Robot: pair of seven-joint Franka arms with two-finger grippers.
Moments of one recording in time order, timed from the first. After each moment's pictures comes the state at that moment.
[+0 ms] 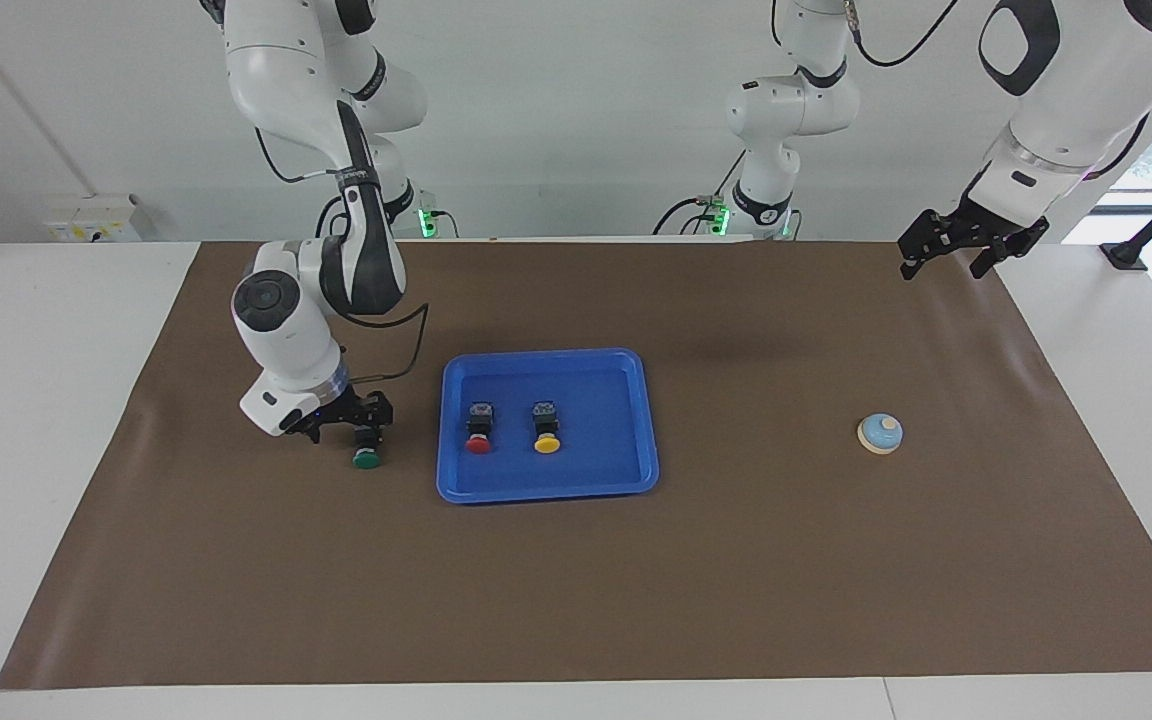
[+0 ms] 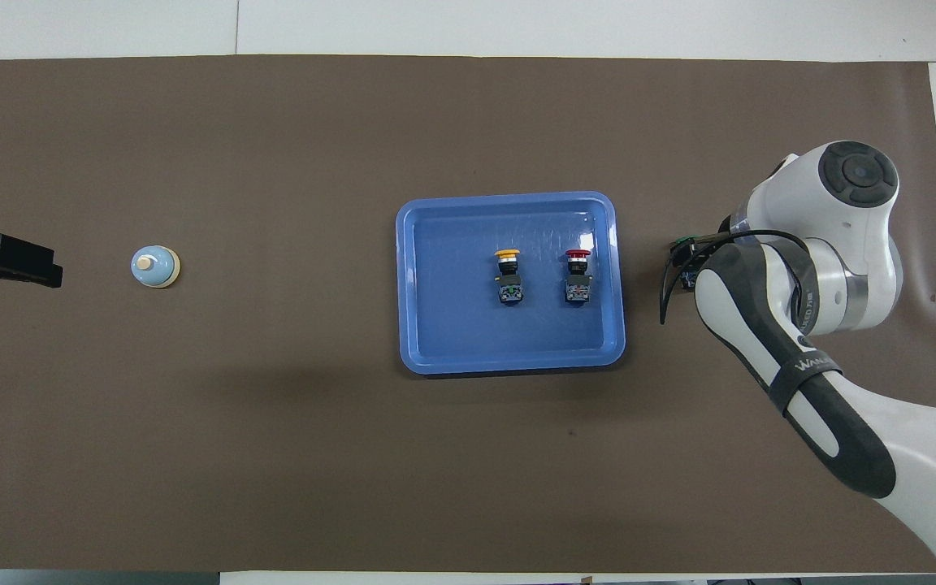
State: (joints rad) left arm 0.02 -0.04 -0.03 -1.66 -0.01 1.56 0.04; right arm 0.12 0.30 -0.05 -1.97 -0.02 2.22 -0.02
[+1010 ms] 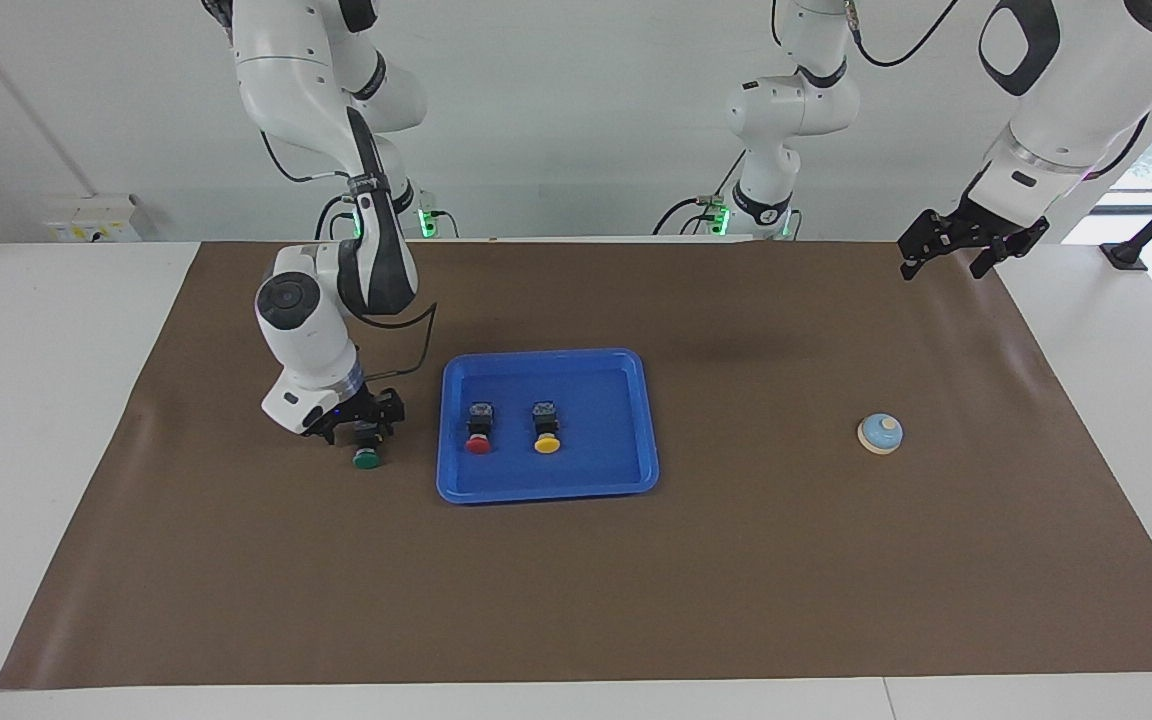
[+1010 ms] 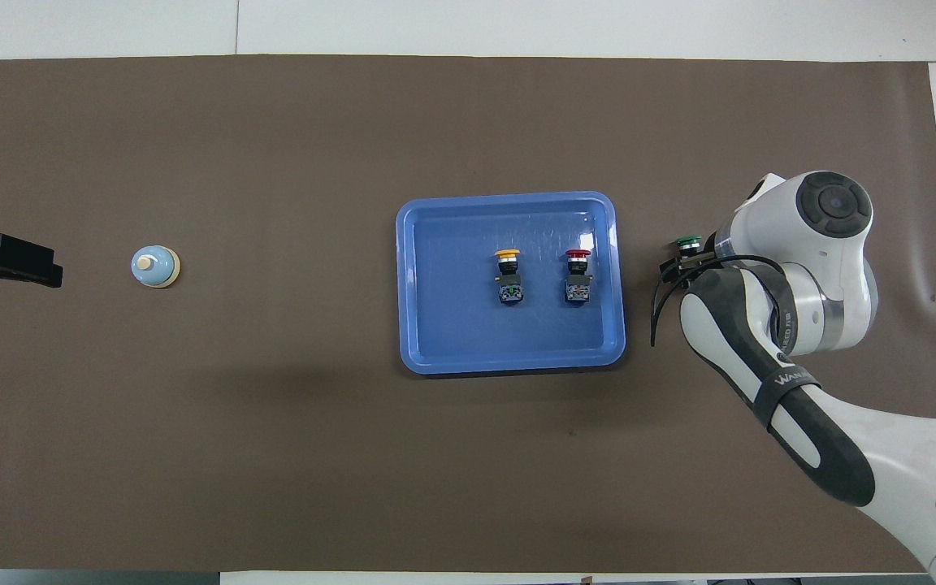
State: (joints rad) left arm 0.02 -0.04 -0.03 -1.66 -0.01 1.56 0.04; right arm 0.13 0.30 -0.04 -2.06 -0.02 2.33 -0.06
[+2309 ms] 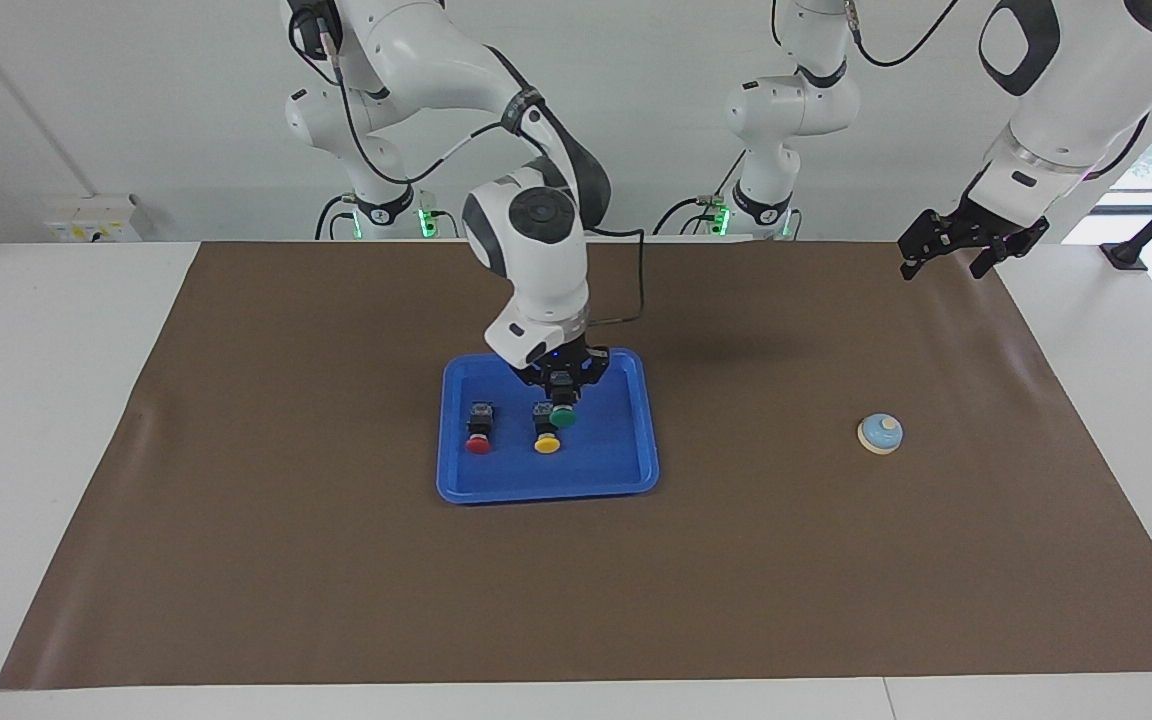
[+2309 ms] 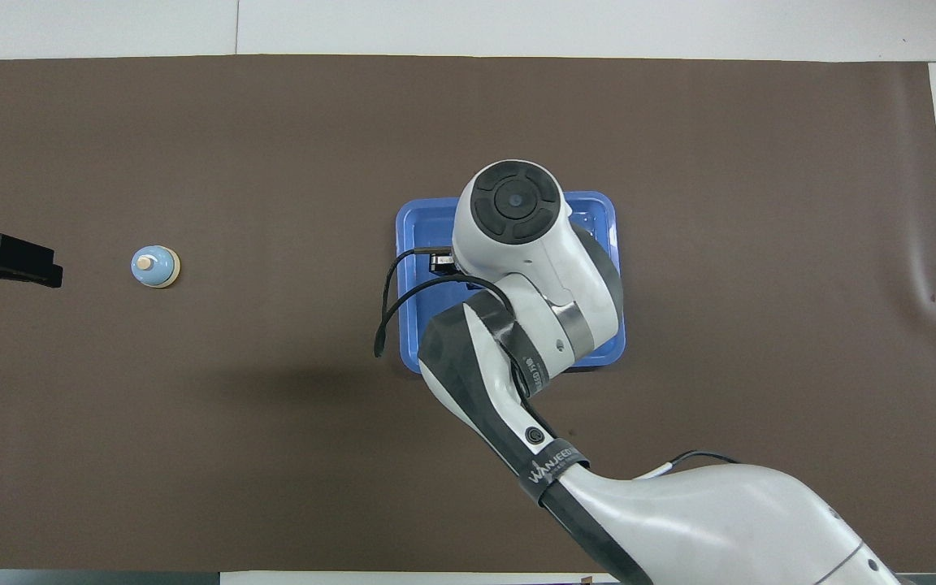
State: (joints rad) left arm 0.02 -0.04 -0.03 -1.66 -0.01 1.56 0.04; right arm 0.60 0.47 -0.02 -1.56 0.06 2.06 0.60
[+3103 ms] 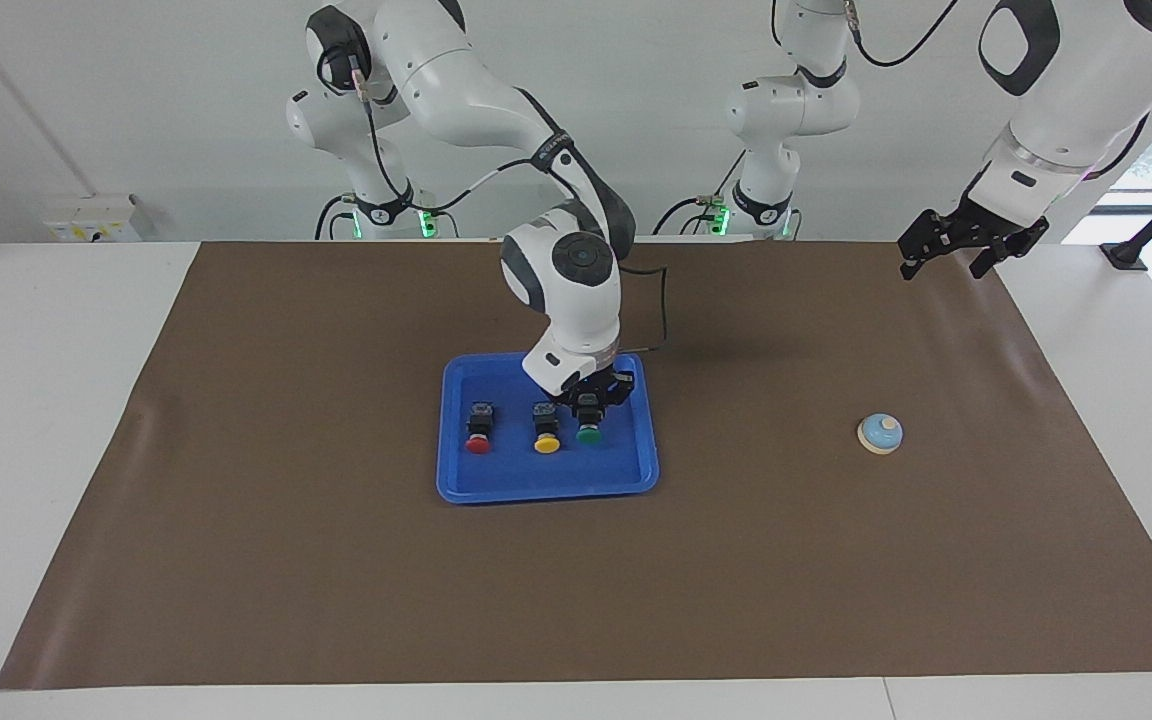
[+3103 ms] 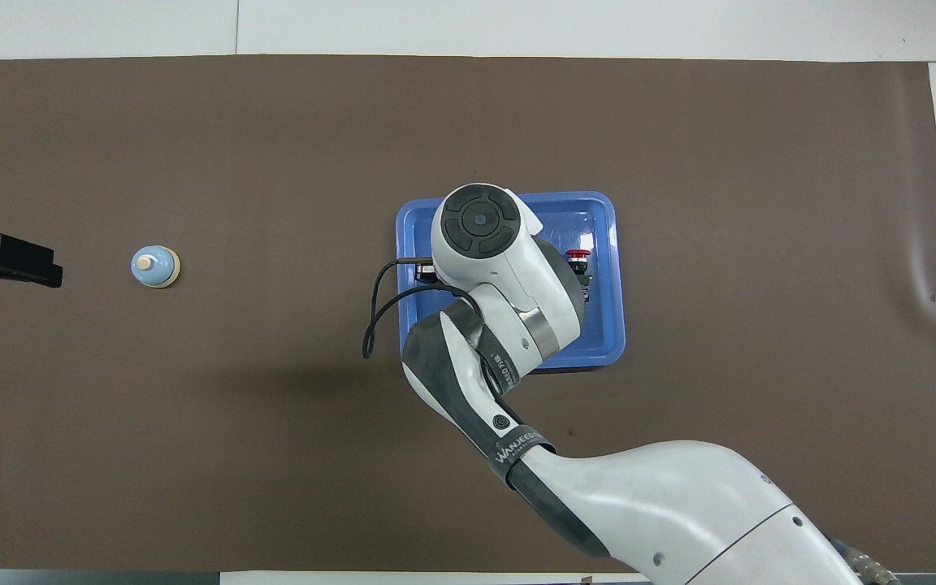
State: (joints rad) left arm 0.02 -0.04 -0.03 -1.66 -0.01 1.56 0.04; right arm 0.62 0.54 -0.02 -1.58 0.06 2.14 0.63
